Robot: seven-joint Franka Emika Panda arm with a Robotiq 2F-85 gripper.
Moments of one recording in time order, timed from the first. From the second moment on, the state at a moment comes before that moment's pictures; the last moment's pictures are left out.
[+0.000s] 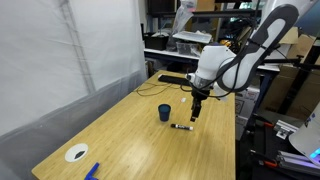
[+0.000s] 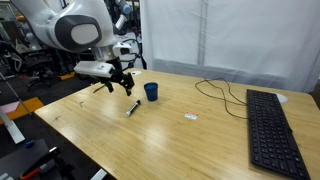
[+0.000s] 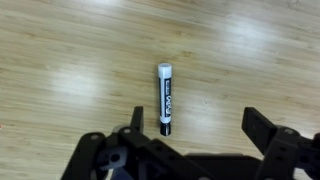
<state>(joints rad) 0.17 0.18 0.11 -2.53 0.15 2.87 -0.22</state>
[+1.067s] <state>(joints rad) 0.06 0.51 0.20 -2.27 0.03 2.87 -0.25</state>
